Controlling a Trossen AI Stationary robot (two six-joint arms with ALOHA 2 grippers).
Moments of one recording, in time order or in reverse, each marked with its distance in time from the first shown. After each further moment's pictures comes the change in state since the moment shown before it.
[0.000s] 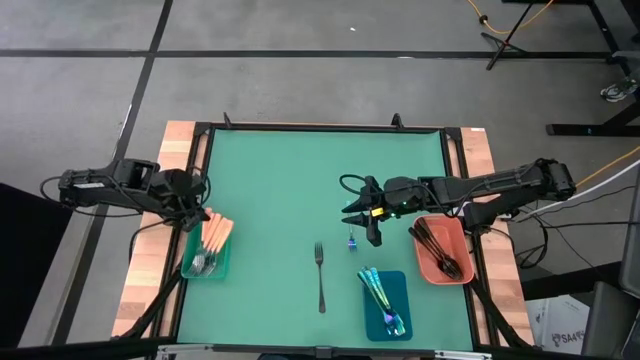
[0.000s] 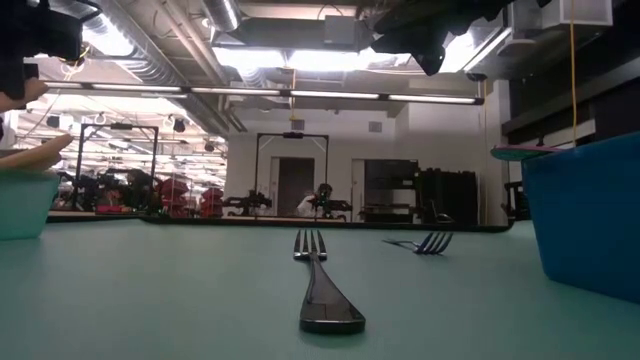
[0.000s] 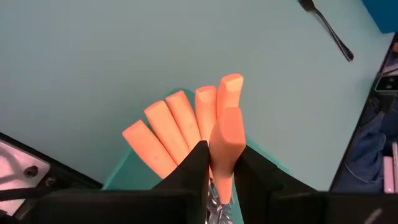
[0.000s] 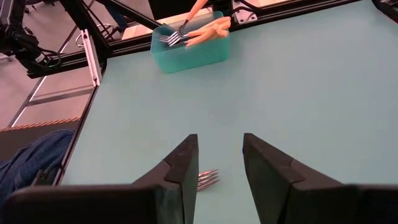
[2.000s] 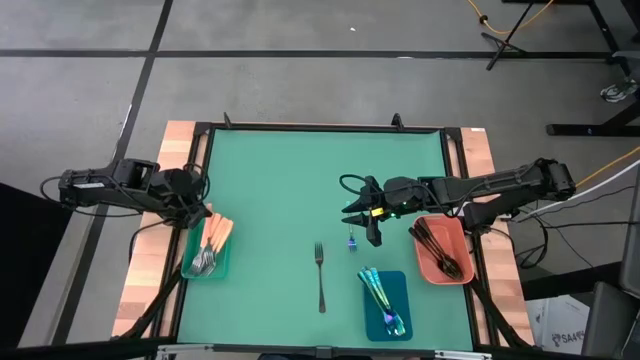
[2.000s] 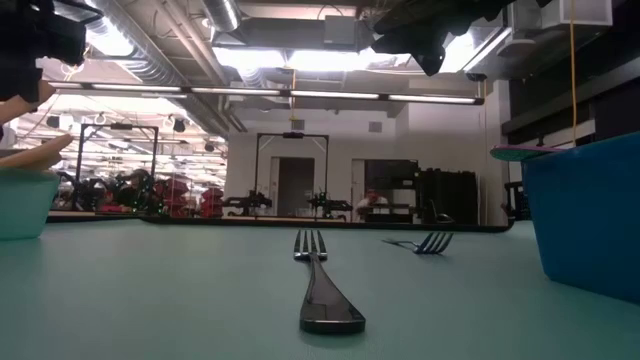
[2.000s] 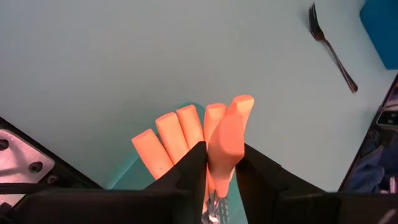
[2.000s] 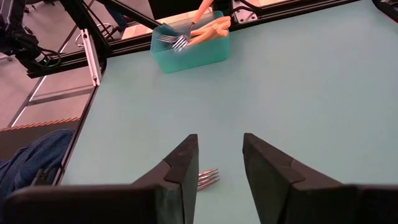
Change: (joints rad) left arm 0.000 0.000 0.000 0.013 -0.070 -0.107; right arm 0.000 0.000 0.000 -0.001 0.000 0.000
